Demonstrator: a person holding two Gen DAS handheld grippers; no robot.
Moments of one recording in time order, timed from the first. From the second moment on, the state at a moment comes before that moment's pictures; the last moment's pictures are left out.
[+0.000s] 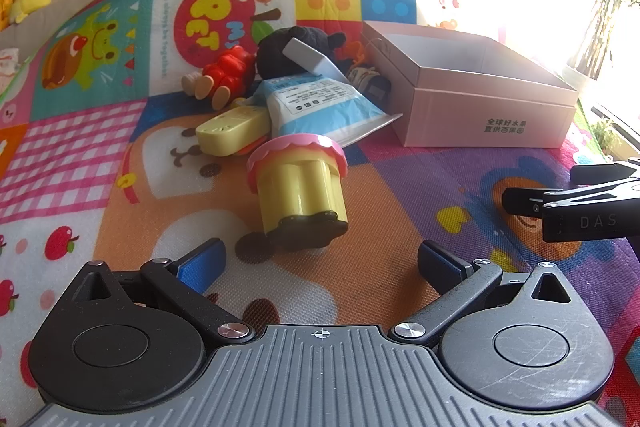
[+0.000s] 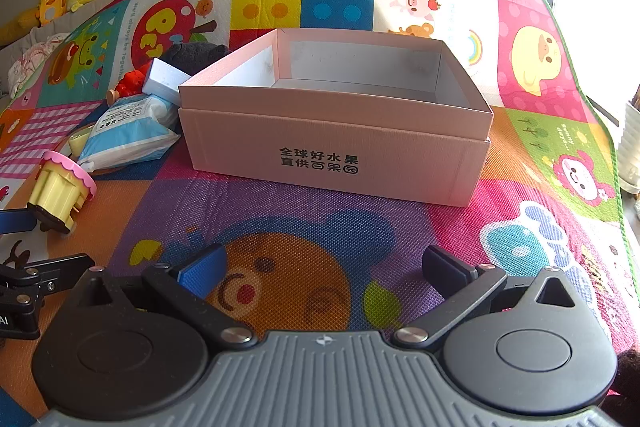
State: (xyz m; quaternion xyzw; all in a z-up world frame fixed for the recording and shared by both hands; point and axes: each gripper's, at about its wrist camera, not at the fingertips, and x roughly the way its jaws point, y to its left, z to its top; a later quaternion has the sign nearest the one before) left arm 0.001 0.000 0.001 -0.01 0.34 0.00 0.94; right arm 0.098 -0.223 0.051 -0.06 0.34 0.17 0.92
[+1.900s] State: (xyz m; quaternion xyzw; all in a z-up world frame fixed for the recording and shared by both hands) left arm 0.003 0.007 0.021 -0.04 0.32 -0.02 0.95; right arm 0.093 -0.222 0.058 -0.06 0.37 0.16 0.91
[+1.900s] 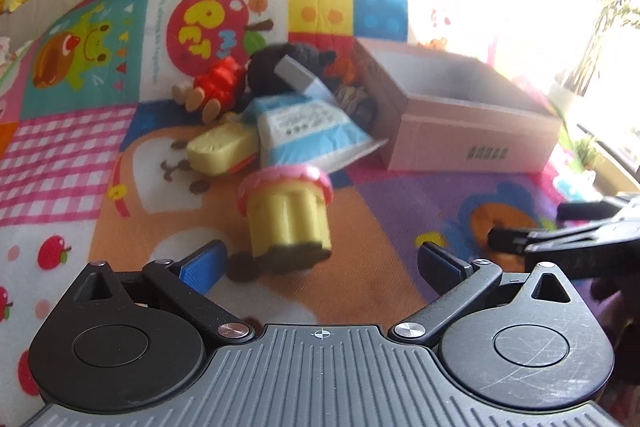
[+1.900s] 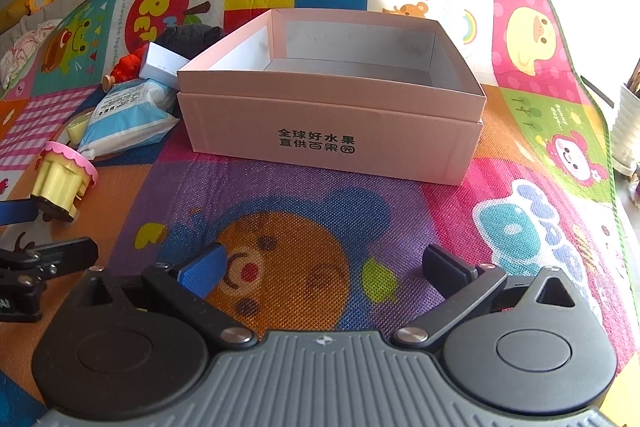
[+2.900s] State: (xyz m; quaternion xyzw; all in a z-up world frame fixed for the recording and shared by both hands) left arm -0.031 0.027 0.020 -0.01 0.32 0.01 0.95; right arm 0.092 -0.215 0.062 -0.08 0.36 0.20 0.91
